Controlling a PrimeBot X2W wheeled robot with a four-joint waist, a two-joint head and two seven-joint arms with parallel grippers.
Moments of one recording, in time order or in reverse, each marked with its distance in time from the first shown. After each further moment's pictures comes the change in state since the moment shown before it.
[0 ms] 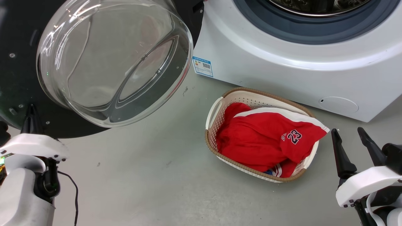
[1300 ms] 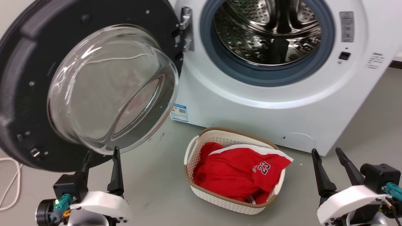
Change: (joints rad) left arm 0.419 -0.148 -0.119 -0.515 0.299 0.085 0.092; right arm 0.067 0.055 0.054 0.078 0.021 0.000 -0.093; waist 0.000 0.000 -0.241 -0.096
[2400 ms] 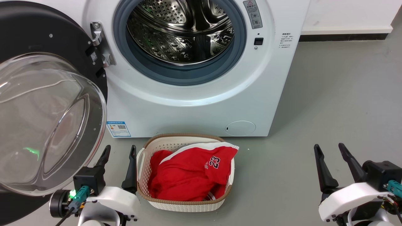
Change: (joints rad) left arm -0.054 0.013 -0.089 0.031 0.033 -0.017 0.044; right arm -0.016 -0.004 -0.004 0.000 -0.021 0.000 -0.020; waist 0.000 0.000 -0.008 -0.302
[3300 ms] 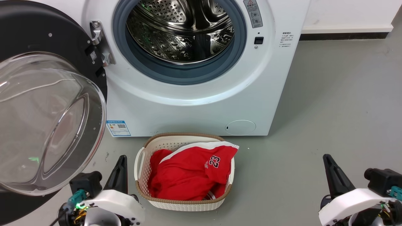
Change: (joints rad) left arm 0.014 -0.043 0.017 0.065 -0.130 -0.030 -0.007; right arm 0.020 0.004 -0.010 0.058 0.116 0.000 0.010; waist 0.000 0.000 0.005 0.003
